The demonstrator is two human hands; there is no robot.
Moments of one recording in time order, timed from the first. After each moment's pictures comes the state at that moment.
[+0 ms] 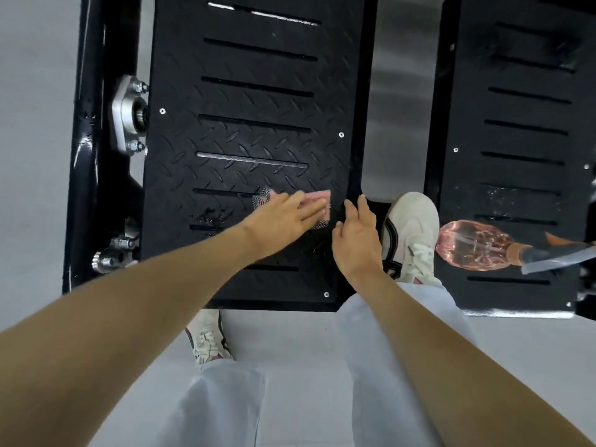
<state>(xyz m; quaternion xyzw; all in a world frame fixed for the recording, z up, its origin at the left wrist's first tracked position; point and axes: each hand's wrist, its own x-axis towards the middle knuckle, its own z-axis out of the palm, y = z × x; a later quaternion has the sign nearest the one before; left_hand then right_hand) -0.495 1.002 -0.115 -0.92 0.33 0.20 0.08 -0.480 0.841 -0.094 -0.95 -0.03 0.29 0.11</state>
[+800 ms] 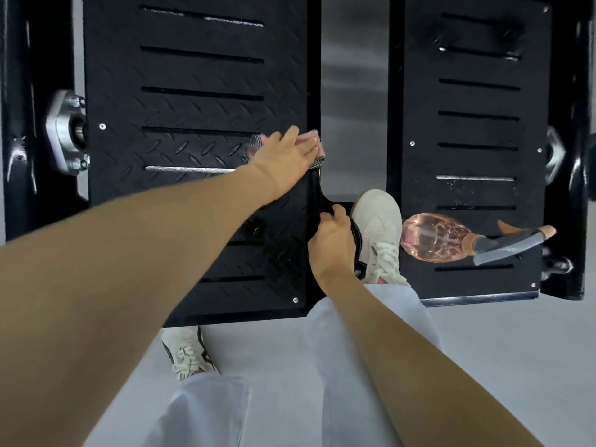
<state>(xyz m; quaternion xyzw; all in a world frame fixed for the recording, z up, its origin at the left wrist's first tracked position) -0.379 0.959 -0.103 -0.95 0.24 0.17 0.12 -0.472 0.824 -0.091 -0.96 0.03 0.26 0.13</state>
